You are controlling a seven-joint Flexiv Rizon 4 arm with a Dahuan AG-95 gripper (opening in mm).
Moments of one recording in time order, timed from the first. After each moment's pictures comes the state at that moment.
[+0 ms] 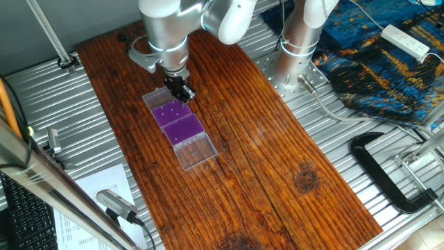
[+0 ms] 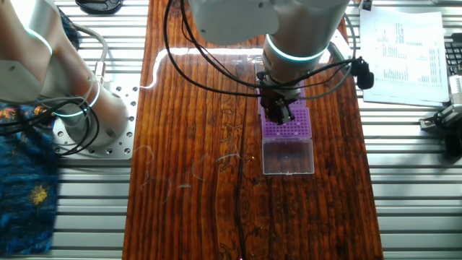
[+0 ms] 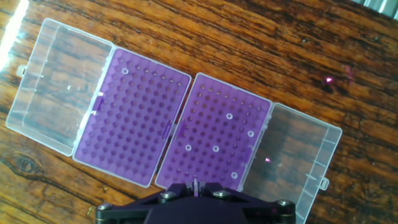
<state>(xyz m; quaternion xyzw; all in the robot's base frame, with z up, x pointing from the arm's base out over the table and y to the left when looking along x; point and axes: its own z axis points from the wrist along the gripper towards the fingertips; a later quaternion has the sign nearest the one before) 0.455 -0.017 0.070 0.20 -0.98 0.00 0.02</state>
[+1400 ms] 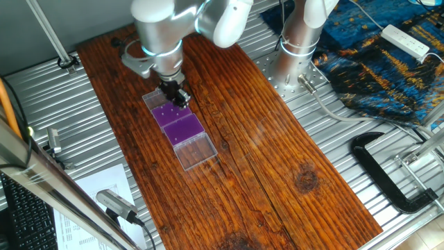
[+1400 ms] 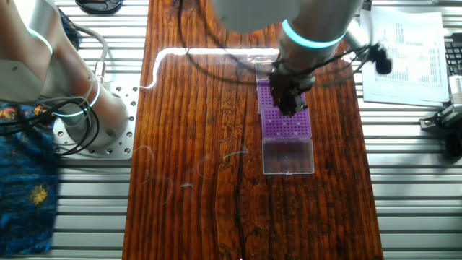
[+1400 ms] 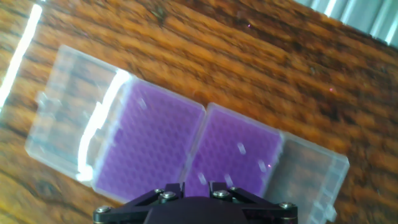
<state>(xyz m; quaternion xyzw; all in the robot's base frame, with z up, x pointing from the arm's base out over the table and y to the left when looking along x) 0.490 0.014 0.089 0.21 -0.98 0.00 0.01</state>
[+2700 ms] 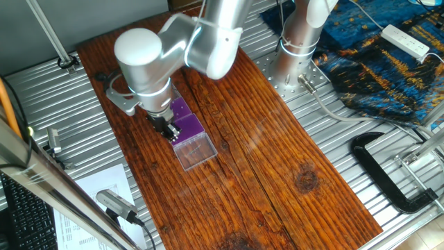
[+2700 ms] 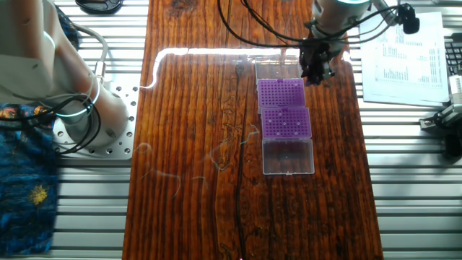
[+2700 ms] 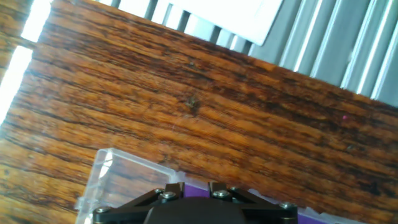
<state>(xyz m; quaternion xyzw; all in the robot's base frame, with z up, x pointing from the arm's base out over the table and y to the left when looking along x) 0.550 0.088 0.073 0.17 -0.99 0.01 0.01</state>
